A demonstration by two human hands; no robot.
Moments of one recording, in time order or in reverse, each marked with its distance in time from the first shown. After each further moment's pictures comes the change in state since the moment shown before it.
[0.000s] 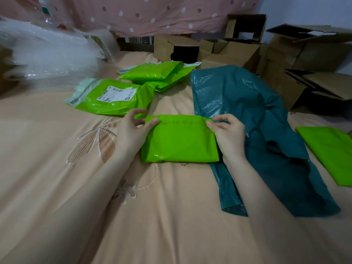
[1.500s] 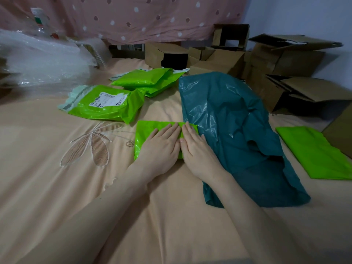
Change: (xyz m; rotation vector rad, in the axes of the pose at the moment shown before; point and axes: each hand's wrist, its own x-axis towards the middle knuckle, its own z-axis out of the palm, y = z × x) left_hand -0.045 0.014 0.046 0.894 -0.447 0.614; right_hand -0.041 -0.004 0.001 -0.827 -0.548 -0.328
